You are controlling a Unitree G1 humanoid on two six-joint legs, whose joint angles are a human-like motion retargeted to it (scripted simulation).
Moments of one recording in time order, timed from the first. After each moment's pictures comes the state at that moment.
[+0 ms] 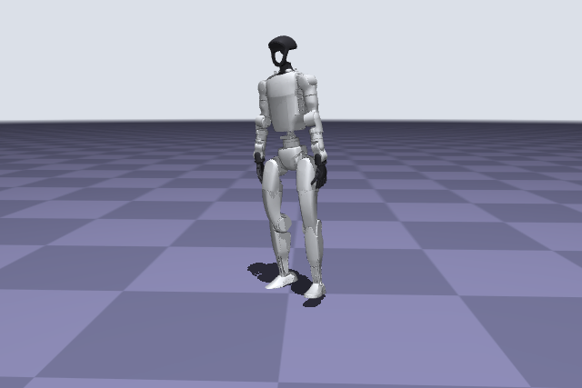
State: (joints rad) left arm 0.01 0.14 0.23 1.50 0.12 0.19 -0.25; right arm 0.01 -0.20 -0.09 1.46 -0.48 0.05 0.30; waist -0.04 -0.02 -0.08; left_leg -0.12 0.06 0.35 0.09 -0.25 -0.05; right_leg -0.04 -0.16 -0.33 0.05 0.08 0.15
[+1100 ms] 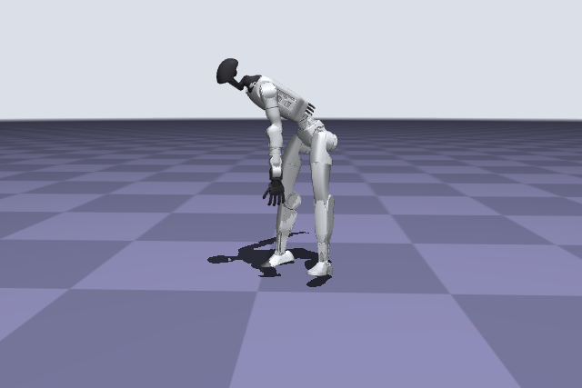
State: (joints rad) left arm -0.89 0.29 0.16 1.36 0.03 0.05 -0.11; right arm 0.22 -0.54 -0.60 1.45 -0.23 0.04 0.12; waist -0.24 -0.11 0.52; left_leg -0.60 0.09 0.57 -0.03 -0.07 -0.09; right_leg -0.77 -0.19 -0.06 0.03 0.39 0.17
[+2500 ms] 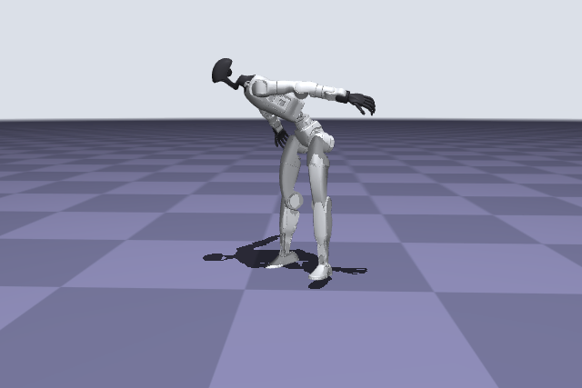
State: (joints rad) left arm 0.51 0.31 0.45 1.33 -0.32 -0.04 -0.06; right arm -0.22 -0.69 -0.35 1.43 -0.26 -0.01 -0.12; waist -0.28 0.04 0.52; left_leg -0.58 0.16 0.63 0.00 -0.01 -0.07; right_leg -0.70 -0.12 -0.09 0.00 0.36 0.14
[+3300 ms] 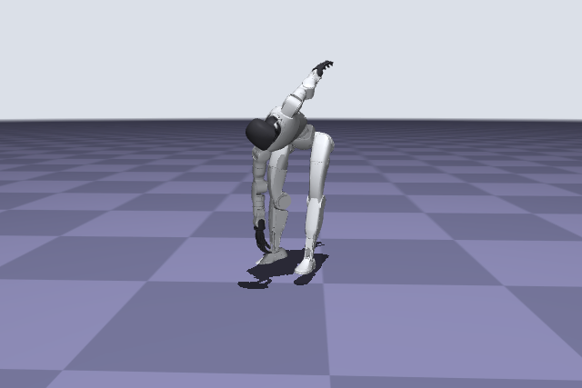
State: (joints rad) left arm 0.21 0.28 0.35 1.59 -0.78 -0.04 0.08; right arm -0.65 -1.17 -0.13 1.23 -0.13 -0.04 0.02; waist 0.73 0.48 0.52; left_leg -1.20 -0.09 0.08 -0.06 0.21 -0.03; right_leg -0.88 -0.31 -0.67 0.01 0.27 0.23
